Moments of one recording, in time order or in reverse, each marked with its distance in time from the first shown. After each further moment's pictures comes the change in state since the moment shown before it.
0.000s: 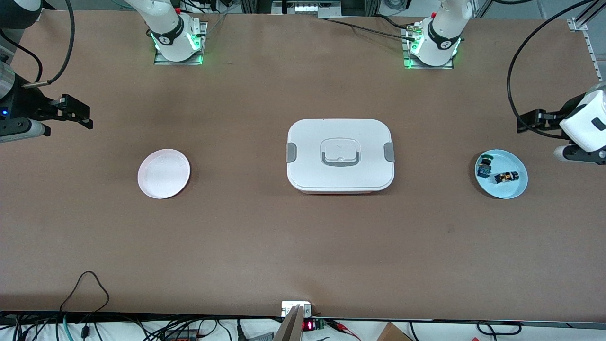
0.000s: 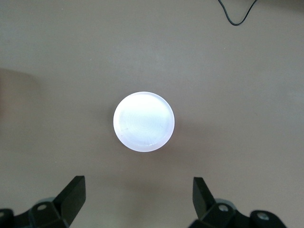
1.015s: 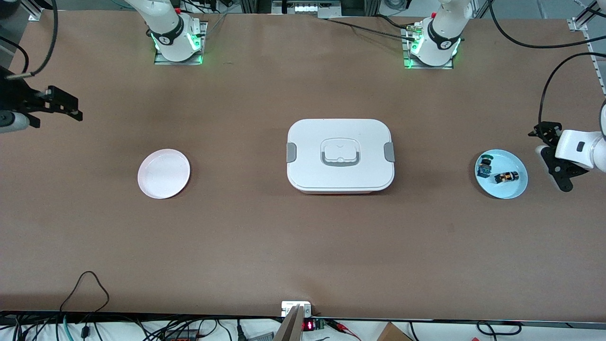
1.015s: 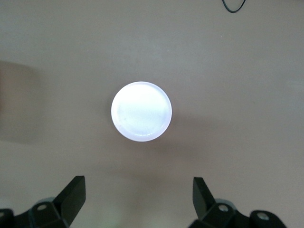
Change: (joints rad) left arm 0.183 0.192 0.011 -0.114 0.044 -0.085 1.013; right arm -0.033 0.001 -0.001 0.009 0.003 -0.039 -0.018
